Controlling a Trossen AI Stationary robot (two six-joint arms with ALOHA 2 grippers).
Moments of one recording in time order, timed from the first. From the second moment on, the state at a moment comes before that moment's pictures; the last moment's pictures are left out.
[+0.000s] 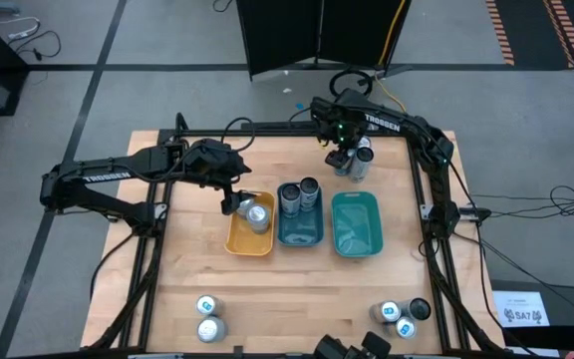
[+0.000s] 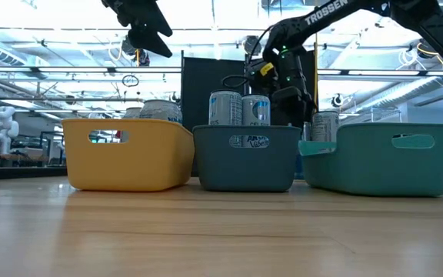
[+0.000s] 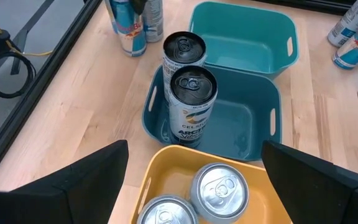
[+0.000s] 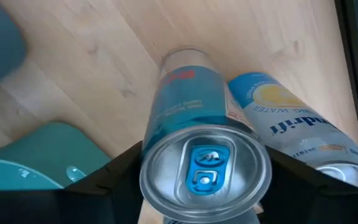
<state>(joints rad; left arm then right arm) 0.17 1.18 1.14 -0.67 0.02 -0.04 -0.63 2.05 1.83 -1.48 0.03 -0.06</state>
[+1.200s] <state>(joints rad) 0.17 1.18 1.14 -0.58 0.02 -0.05 -0.16 1.53 2.12 -1.57 0.07 0.71</state>
